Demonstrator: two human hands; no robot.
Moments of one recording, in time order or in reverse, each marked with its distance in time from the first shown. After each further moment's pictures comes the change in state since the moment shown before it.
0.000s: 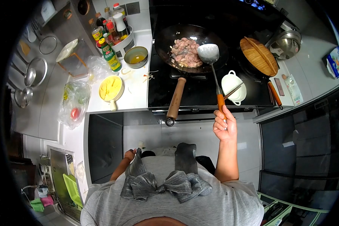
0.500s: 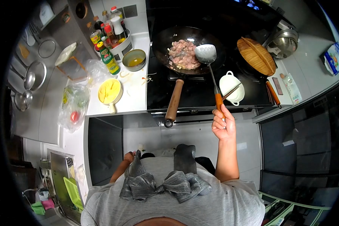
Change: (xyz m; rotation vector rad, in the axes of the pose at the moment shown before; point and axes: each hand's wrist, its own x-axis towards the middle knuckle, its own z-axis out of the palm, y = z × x) left_hand 0.004 -0.003 -0.003 0.039 -0.020 0.005; right_hand 0.003 -0.002 0.003 0.013 -0.001 0.012
